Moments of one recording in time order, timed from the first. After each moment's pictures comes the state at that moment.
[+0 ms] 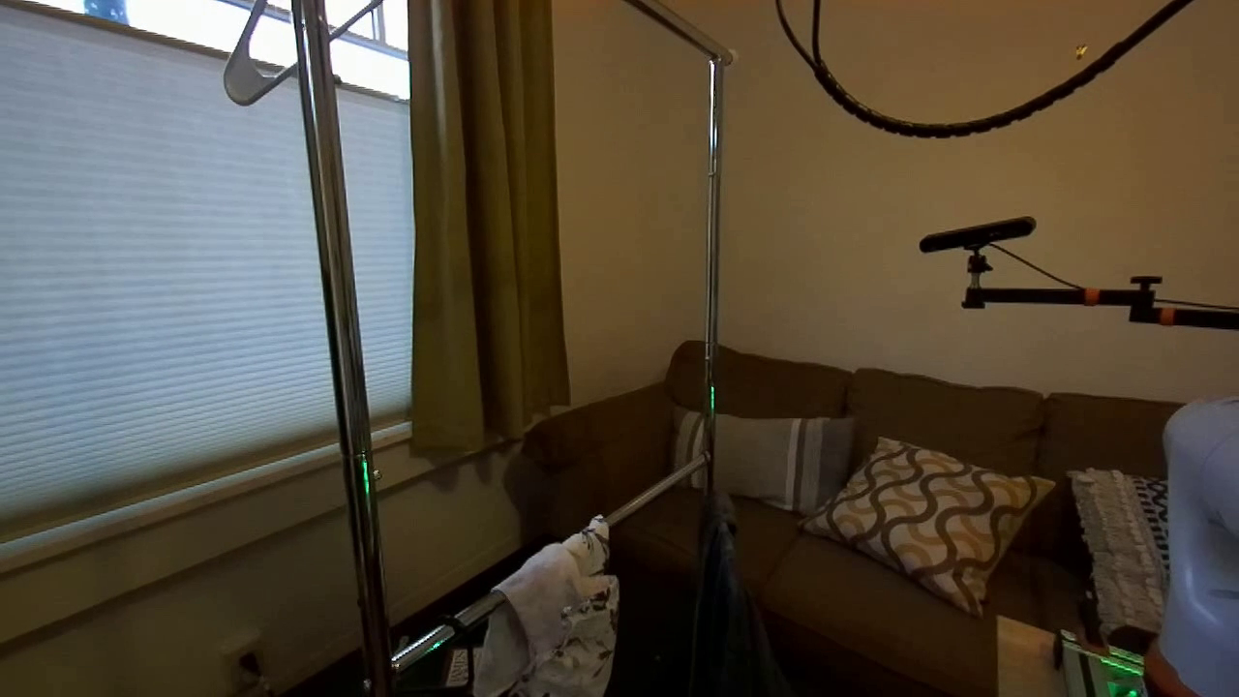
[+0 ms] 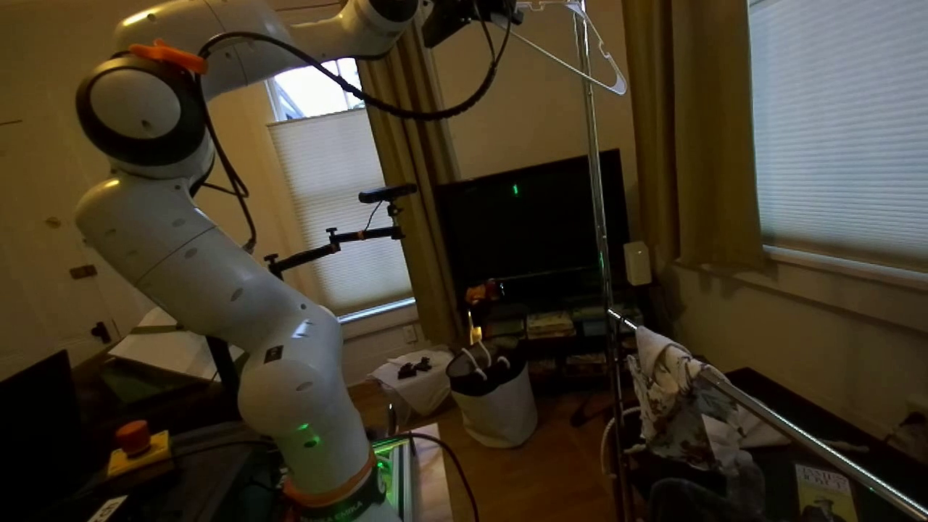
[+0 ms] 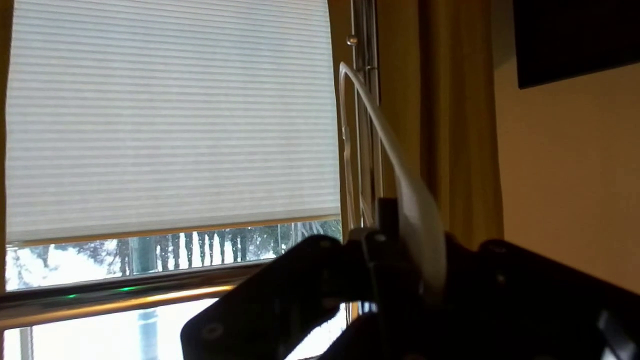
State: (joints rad) arm 0.10 -0.50 0.33 -1.78 0.05 2.52 0.16
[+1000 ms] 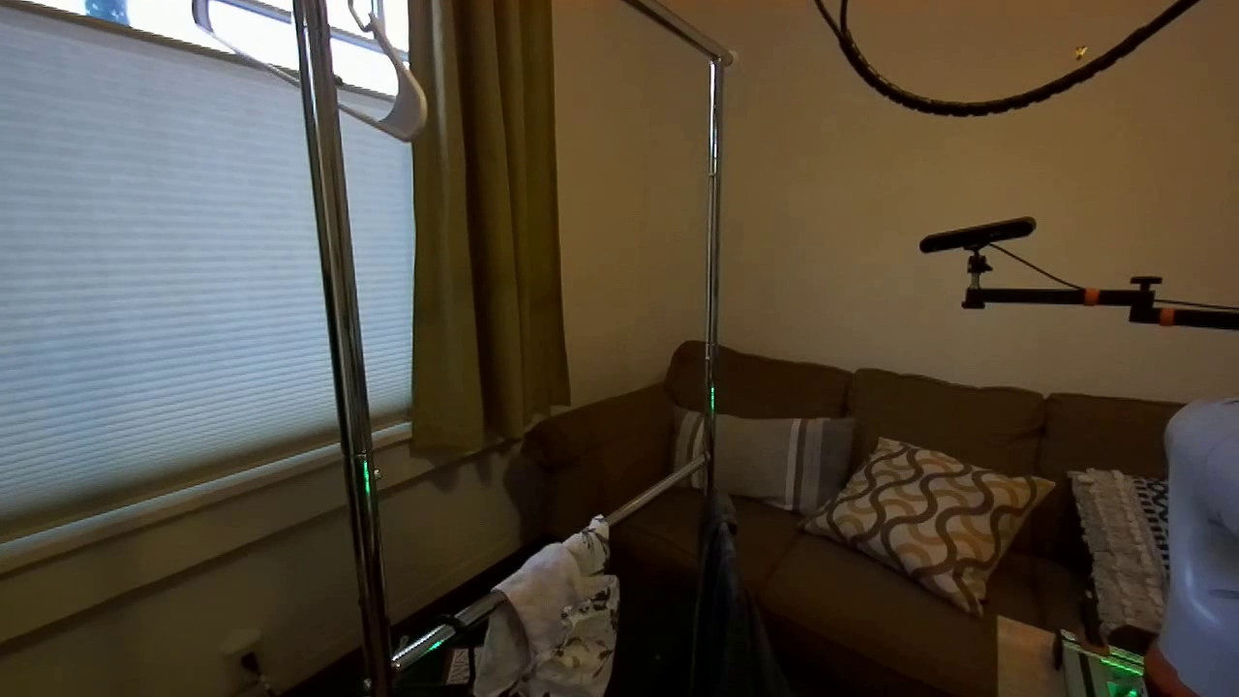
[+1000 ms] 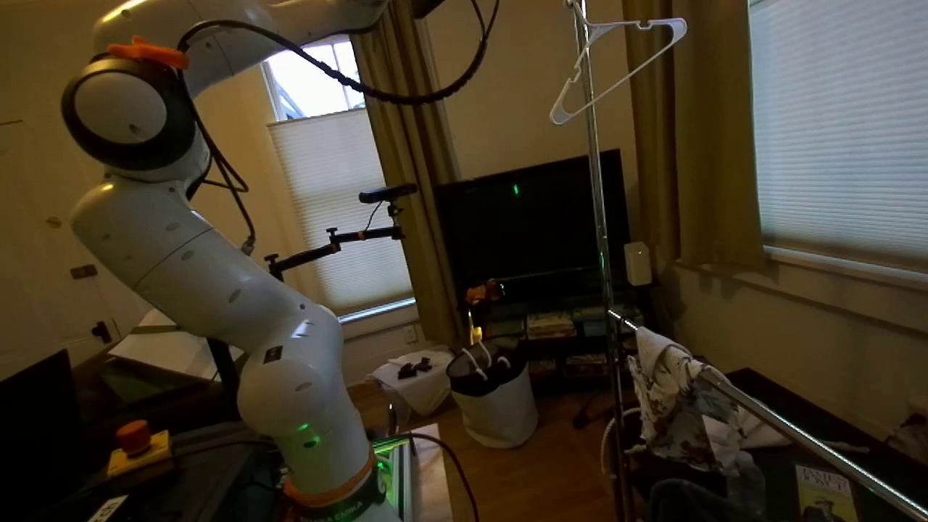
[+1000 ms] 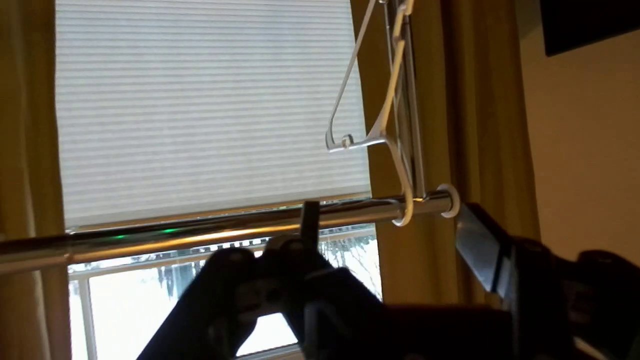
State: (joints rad) arm 0.10 -0.54 0.27 -1.70 0.05 2.42 0.20
